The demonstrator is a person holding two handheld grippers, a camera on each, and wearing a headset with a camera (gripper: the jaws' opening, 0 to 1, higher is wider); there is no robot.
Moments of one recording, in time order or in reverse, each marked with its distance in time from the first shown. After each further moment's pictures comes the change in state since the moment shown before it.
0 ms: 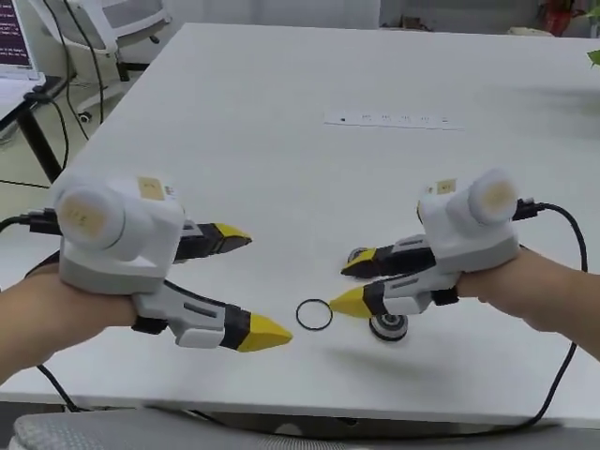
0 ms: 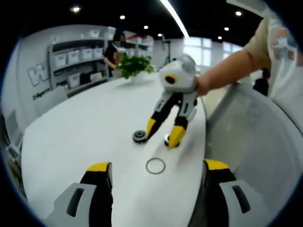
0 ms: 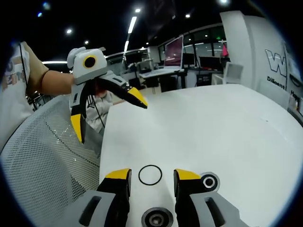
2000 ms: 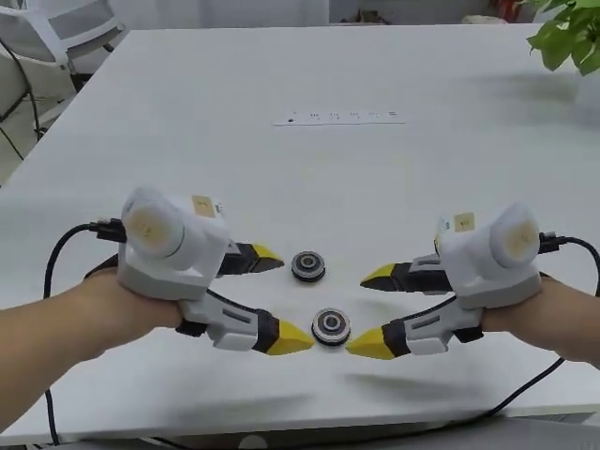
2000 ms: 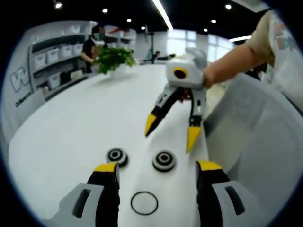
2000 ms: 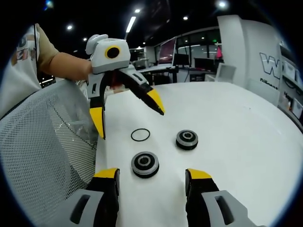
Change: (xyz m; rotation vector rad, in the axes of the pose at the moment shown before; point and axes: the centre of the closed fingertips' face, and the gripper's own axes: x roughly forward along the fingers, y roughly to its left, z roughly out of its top) left arm 0.103 -0.025 0.020 0.064 0.069 -0.157; right arm -0.055 -0.013 -0.071 -0.024 0.015 -0.065
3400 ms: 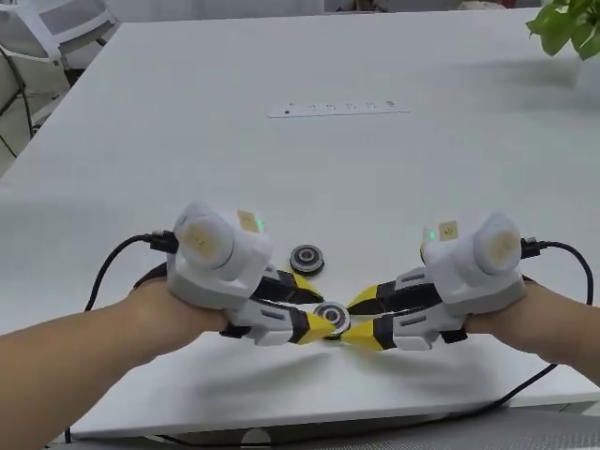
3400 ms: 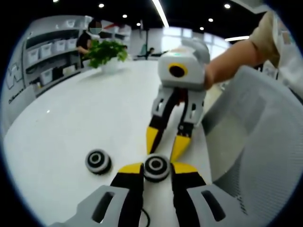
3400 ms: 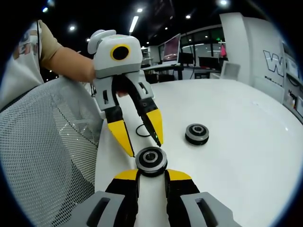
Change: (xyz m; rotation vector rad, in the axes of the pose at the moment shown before) left arm 0.039 -0.010 -0.010 -0.009 0.026 -0.067; right arm 0.015 0.007 -0.011 0.011 -0.003 0.050
